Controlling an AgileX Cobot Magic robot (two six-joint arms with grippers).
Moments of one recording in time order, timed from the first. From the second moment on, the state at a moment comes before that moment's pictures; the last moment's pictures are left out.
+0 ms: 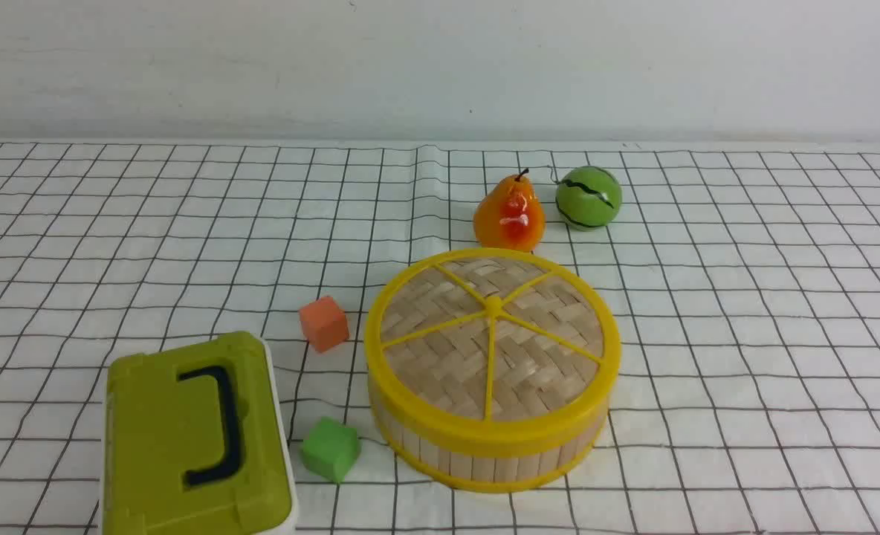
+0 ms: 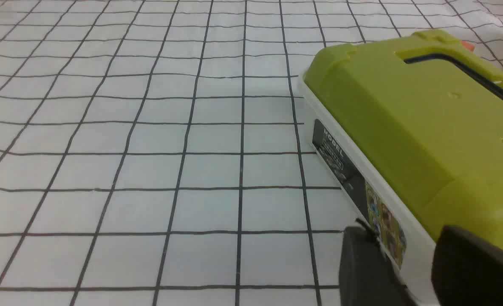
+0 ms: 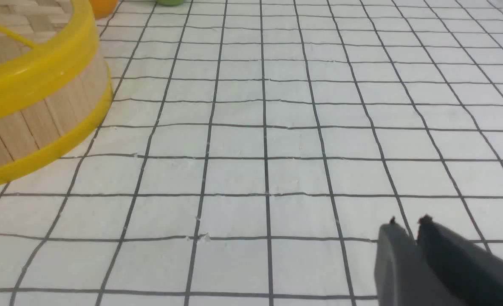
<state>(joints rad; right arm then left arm) -0.02 -0.01 0.02 0.01 0.38 0.04 0.01 -0.01 0.03 -0.05 0.35 0.03</state>
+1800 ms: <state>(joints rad) -0.02 -0.01 0.02 0.31 0.38 0.21 0.01 -0.01 0.03 -0.05 0.35 0.03</state>
